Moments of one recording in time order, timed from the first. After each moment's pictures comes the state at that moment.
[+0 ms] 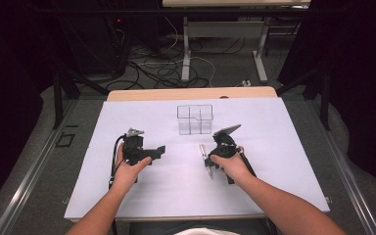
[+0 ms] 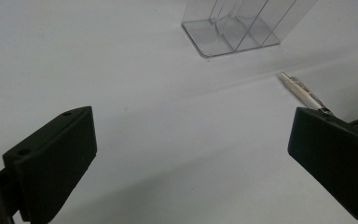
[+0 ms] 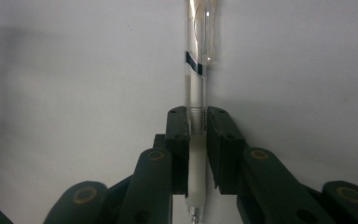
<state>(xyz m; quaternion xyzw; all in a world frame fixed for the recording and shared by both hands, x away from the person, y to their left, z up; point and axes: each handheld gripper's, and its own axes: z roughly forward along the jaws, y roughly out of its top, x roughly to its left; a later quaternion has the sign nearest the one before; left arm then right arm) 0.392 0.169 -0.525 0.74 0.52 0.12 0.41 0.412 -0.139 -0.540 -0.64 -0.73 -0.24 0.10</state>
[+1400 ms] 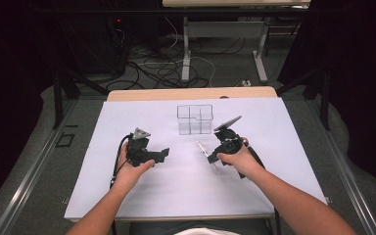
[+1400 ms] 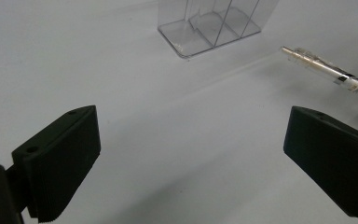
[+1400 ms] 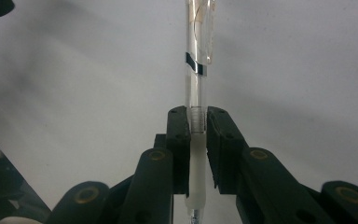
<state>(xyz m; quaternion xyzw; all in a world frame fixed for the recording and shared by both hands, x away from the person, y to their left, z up) 0.386 0.155 -0.521 0.78 0.45 0.15 0.41 0.410 -0.149 -0.507 -0.53 -0.80 -0.26 0.09</state>
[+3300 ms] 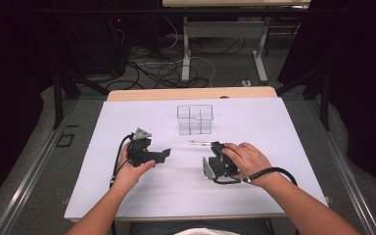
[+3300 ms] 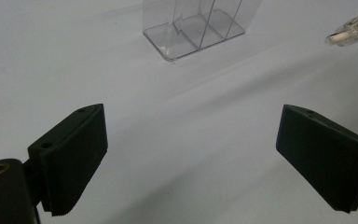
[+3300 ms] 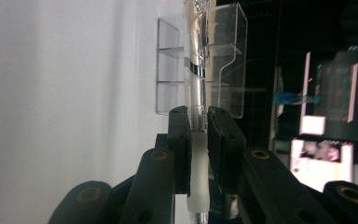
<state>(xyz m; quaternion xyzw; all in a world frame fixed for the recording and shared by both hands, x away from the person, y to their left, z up) 0.385 0.155 -0.517 0.78 0.44 0.14 0.42 0.326 -0.125 -0.493 0.09 -0.84 -0.11 -0.52</state>
